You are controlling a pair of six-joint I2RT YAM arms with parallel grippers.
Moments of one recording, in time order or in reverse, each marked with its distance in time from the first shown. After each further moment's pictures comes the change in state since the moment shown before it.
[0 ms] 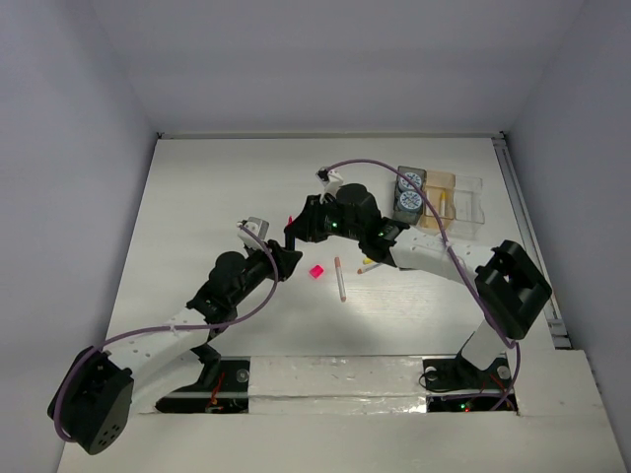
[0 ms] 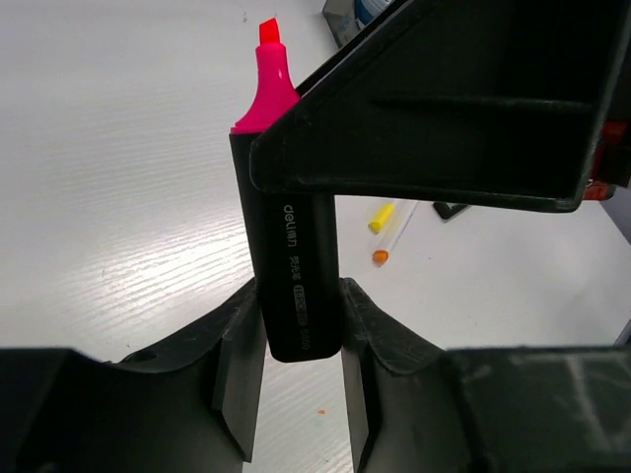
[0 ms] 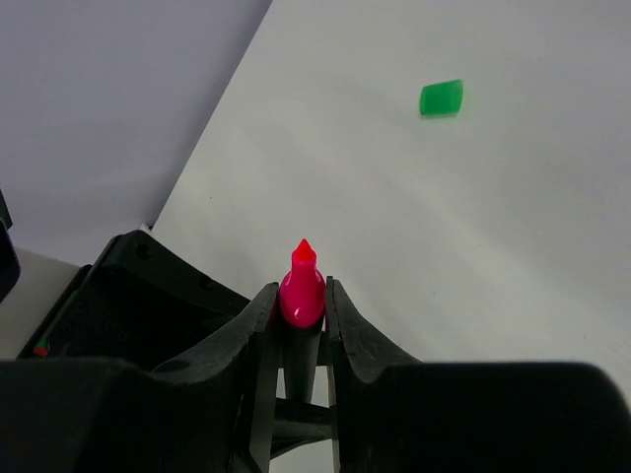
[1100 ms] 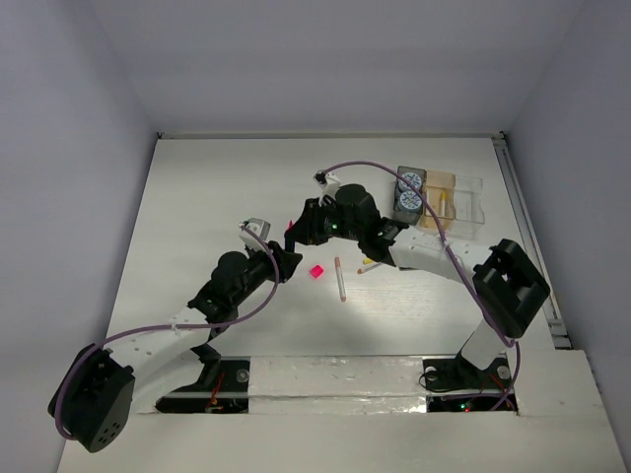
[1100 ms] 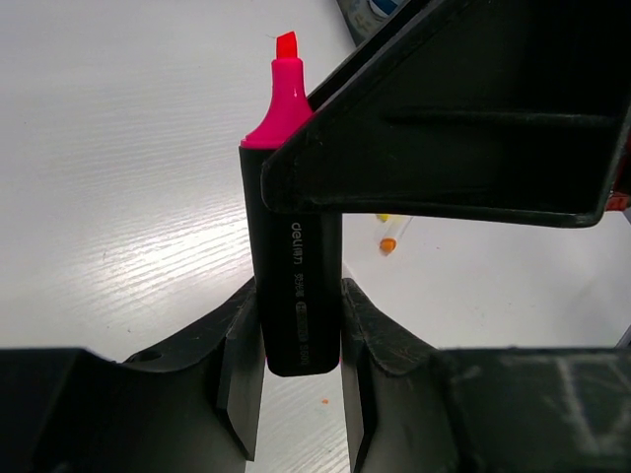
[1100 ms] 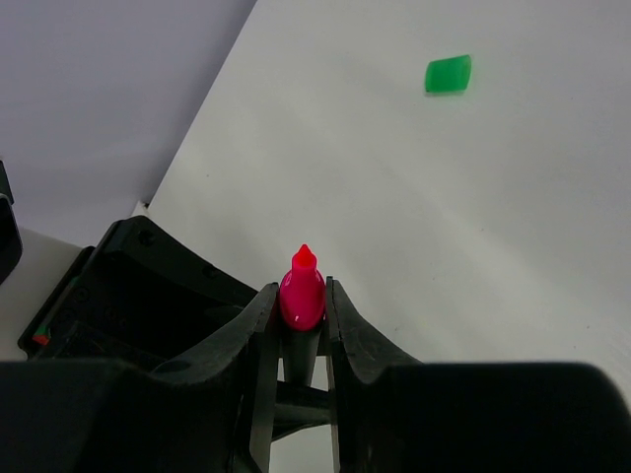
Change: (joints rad) left arm 0.000 0.015 0.000 -0.023 -0.012 -0.005; right arm -0.005 0.010 0.000 -0.025 -0.050 -0.027
